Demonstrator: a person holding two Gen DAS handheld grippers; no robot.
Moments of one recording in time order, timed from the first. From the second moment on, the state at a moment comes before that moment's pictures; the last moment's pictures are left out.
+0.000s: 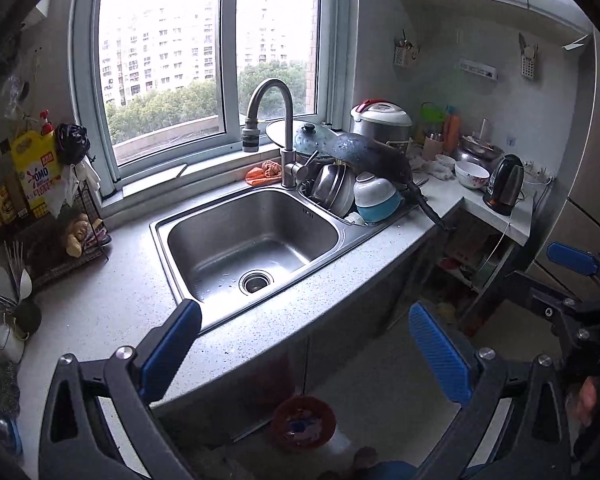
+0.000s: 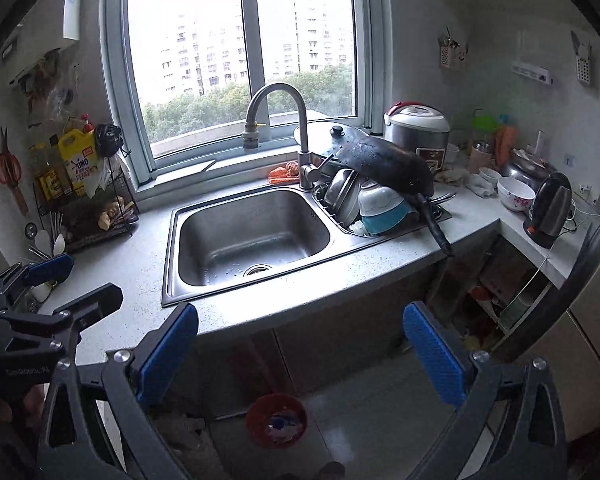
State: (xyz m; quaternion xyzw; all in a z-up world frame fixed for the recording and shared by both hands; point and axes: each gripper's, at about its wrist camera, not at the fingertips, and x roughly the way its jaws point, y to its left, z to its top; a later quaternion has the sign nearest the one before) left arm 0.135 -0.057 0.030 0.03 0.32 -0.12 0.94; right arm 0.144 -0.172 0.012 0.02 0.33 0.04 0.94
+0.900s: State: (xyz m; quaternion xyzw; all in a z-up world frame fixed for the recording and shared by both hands) left arm 0.108 -0.059 0.024 0.05 0.34 -0.12 0.93; right arm 0.117 -0.159 0.006 0.00 0.33 0.04 0.94
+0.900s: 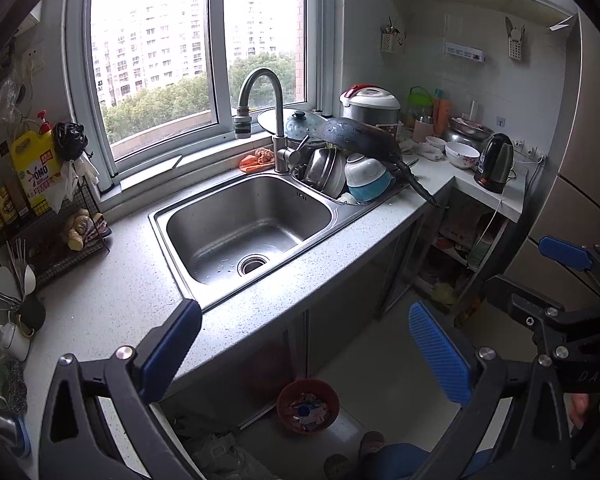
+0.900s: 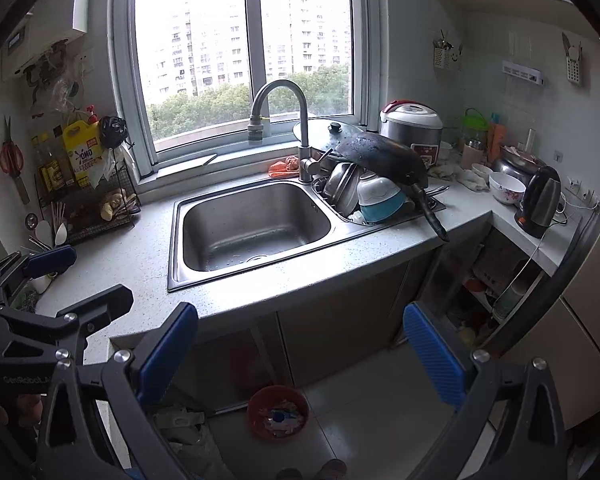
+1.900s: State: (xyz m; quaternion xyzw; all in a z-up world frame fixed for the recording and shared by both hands) left arm 0.089 -0.061 0.021 0.04 0.34 -0.13 0.93; right arm 0.098 -0.160 0.002 0.02 0.35 0.03 0.94
